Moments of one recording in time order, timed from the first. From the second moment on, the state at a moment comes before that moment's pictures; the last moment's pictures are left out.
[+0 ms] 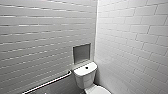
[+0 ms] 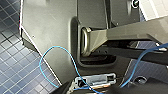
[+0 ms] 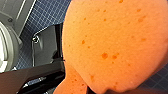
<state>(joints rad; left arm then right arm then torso) 1.56 2.99 -2.57 0.21 0.05 -0.18 -1.66 2.92 -2.67 -0.49 0.33 0.78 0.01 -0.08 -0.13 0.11</state>
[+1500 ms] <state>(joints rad) 1.53 2.85 -2.36 0.11 0.00 -0.18 -1.58 2.91 -2.56 -0.11 0.06 0.27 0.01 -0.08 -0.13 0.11</state>
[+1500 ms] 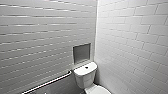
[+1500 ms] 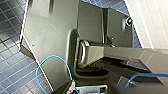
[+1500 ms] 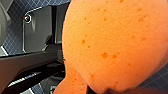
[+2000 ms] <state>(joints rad) 1.53 2.76 -2.25 0.11 -0.02 -0.18 -1.59 2.77 -2.32 -0.11 0.09 0.27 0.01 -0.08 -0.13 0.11</state>
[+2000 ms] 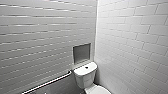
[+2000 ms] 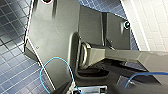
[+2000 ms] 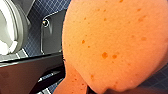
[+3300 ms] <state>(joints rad) 1.53 2.76 -2.25 0.11 -0.02 -0.18 -1.61 2.75 -2.29 -0.11 0.14 0.27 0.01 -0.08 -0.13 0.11</state>
